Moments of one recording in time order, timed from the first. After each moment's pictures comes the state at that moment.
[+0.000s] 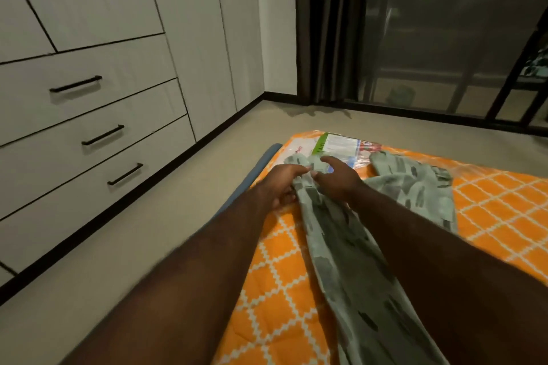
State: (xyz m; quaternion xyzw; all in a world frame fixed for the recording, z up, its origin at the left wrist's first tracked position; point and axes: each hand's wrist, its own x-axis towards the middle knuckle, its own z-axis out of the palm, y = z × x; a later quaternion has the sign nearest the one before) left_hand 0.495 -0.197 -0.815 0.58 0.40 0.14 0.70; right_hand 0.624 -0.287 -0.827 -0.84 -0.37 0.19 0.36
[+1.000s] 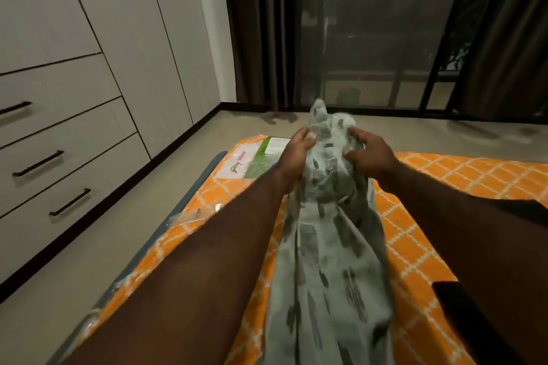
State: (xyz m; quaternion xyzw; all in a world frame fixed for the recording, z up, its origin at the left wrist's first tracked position) left_hand 0.615 -0.308 -0.774 0.63 0.17 0.21 0.73; right_hand 0.730 -0.449 -0.772 -0.80 -0.29 0.11 0.52
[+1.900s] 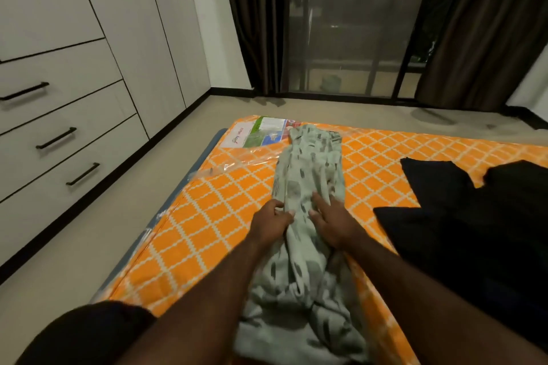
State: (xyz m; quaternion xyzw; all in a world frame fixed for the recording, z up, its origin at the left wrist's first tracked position) left_hand 0.386 -0.438 -0.846 0.79 0.35 0.11 0.49; right_hand 0.522 -0.579 -0.860 -0.89 -0.37 0.15 0.22
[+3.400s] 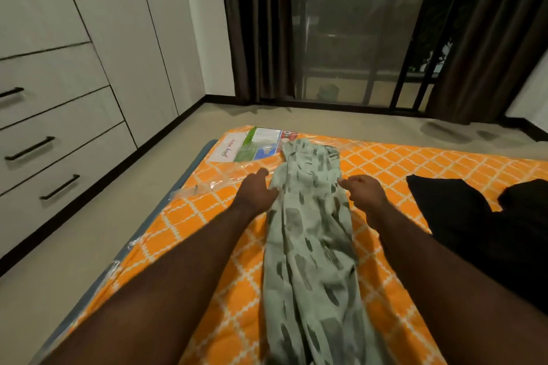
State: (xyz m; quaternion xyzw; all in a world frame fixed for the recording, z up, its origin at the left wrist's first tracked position) left_hand 0.493 -0.336 -0.823 0.90 0.31 0.11 0.29; right_hand 0.647 -0.548 -0.816 -0.80 -0.09 0.17 0.56
